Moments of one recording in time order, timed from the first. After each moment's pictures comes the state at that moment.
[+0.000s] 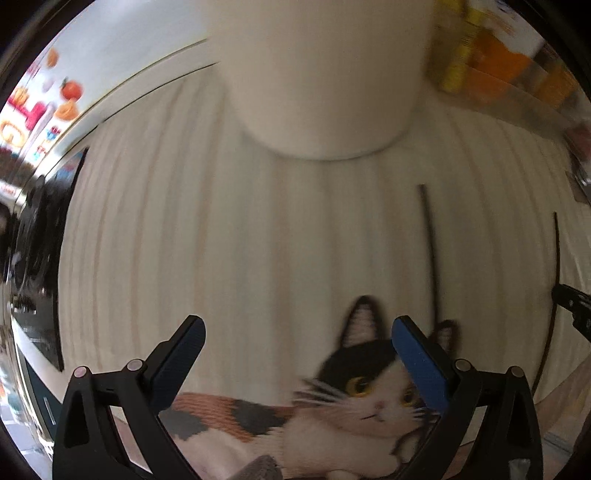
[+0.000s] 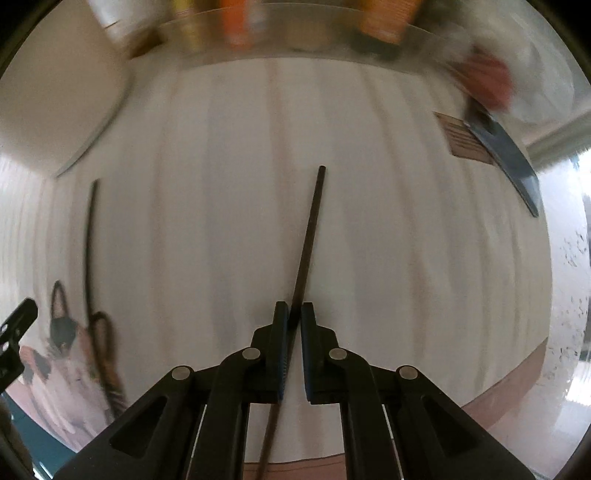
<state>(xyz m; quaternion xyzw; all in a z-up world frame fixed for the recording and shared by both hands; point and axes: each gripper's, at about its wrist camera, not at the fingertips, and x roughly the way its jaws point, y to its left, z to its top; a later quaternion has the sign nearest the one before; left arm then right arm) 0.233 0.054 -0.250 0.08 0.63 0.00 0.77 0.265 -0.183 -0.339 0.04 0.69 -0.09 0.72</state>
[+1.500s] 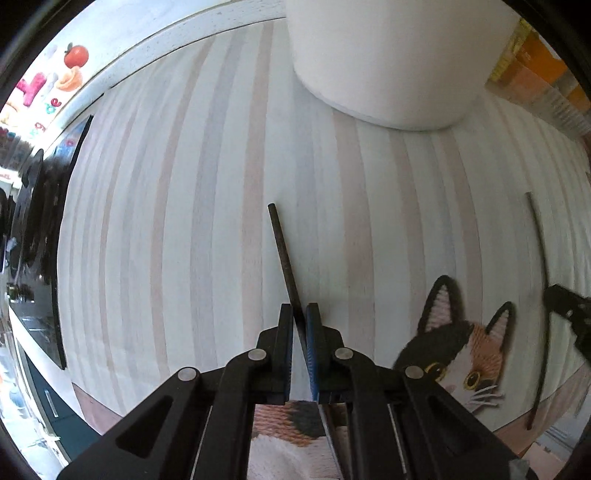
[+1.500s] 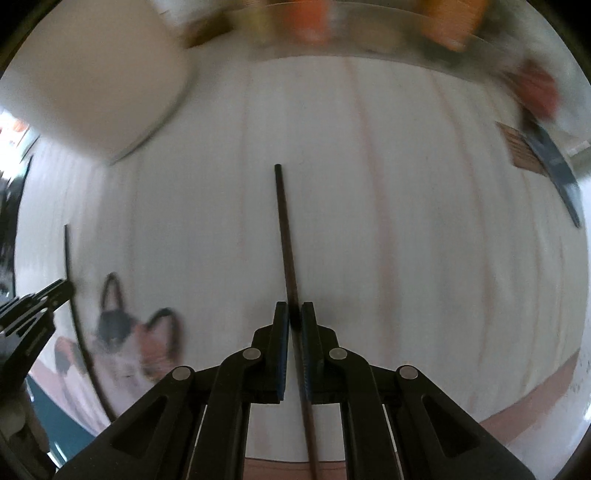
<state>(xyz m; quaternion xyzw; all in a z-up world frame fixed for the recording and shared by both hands) 0.237 0.112 -0.271 0.06 0.66 0.01 0.74 0.260 -0.107 -0.341 0.05 0.69 0.02 0.72</state>
